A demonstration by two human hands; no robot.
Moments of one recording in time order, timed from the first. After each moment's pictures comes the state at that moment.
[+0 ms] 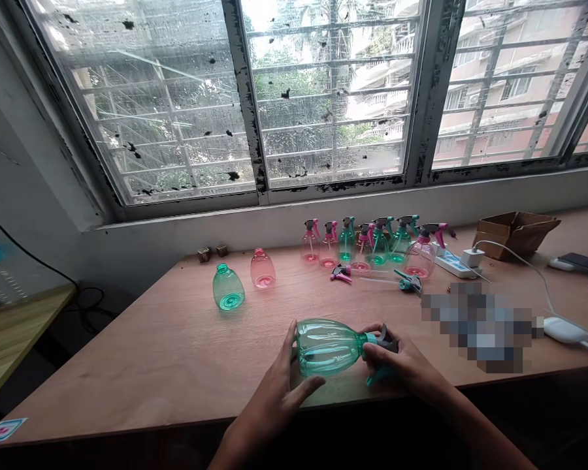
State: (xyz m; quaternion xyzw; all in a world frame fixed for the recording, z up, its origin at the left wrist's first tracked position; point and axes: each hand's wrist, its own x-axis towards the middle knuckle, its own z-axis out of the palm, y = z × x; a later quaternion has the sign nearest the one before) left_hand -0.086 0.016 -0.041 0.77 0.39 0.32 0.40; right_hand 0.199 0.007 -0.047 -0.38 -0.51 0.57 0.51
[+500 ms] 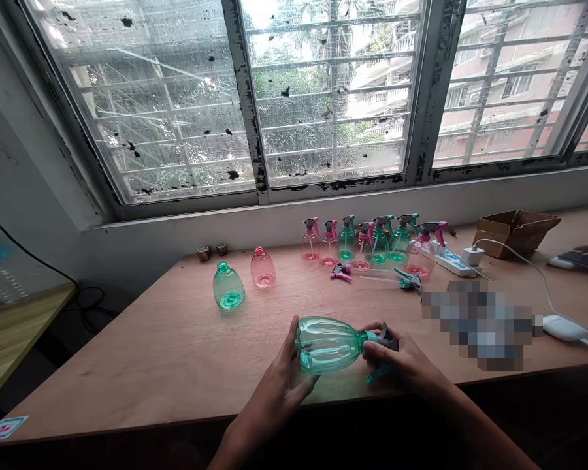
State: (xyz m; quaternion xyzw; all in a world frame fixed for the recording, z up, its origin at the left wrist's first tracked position) left_hand -0.083 0.013 -0.041 0.78 0.37 0.33 0.39; right_hand 0.200 0.008 -0.052 -0.38 -0.51 0.57 0.52
